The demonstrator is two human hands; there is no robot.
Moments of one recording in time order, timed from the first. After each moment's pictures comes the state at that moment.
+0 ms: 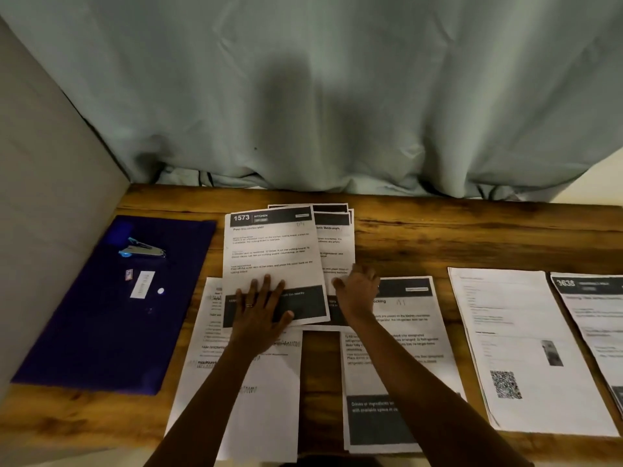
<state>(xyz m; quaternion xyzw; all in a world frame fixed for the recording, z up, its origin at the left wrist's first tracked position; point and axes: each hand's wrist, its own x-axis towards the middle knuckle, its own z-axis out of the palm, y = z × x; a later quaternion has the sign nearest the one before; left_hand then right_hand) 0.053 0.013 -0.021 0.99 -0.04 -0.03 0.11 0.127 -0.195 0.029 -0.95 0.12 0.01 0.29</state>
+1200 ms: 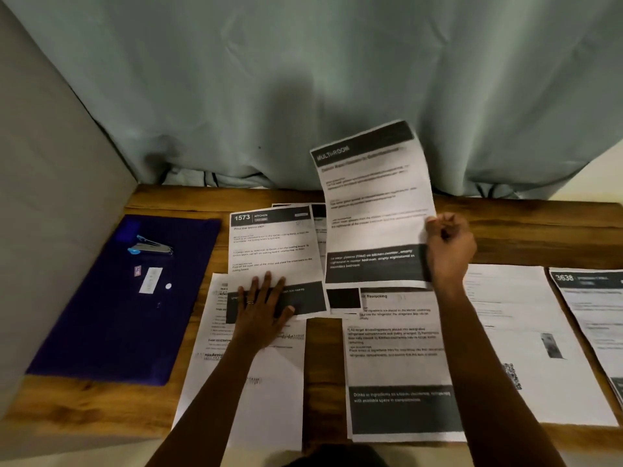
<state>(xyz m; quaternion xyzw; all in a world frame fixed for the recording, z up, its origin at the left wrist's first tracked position) 0.048 0.012 -0.013 0.99 -0.02 -0.04 0.14 0.135 -0.293 0.159 -0.79 0.18 -0.20 0.56</state>
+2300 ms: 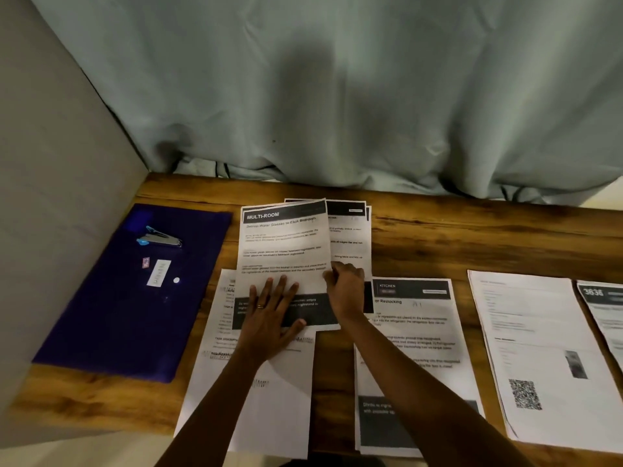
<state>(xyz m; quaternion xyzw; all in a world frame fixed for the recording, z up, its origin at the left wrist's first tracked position) 0.036 0.016 -0.017 0.99 -0.07 0.00 0.09 0.122 -0.154 0.019 -0.94 0.00 0.00 0.35</state>
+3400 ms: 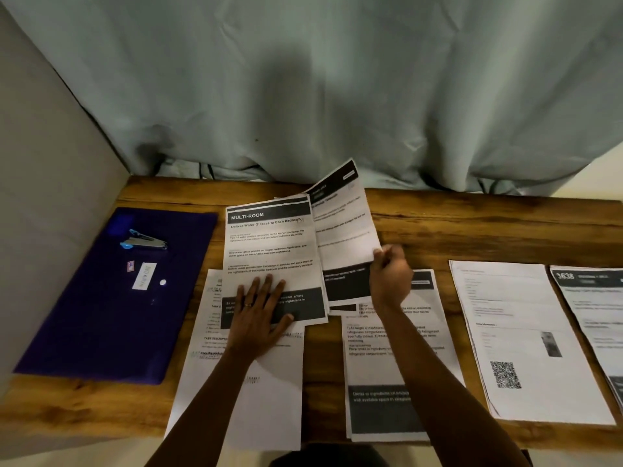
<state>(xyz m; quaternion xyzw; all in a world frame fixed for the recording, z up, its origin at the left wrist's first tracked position) 0.036 0.016 -0.016 0.99 -0.06 -0.03 0.10 0.120 -0.227 0.066 -0.87 0.17 -0.19 0.42</state>
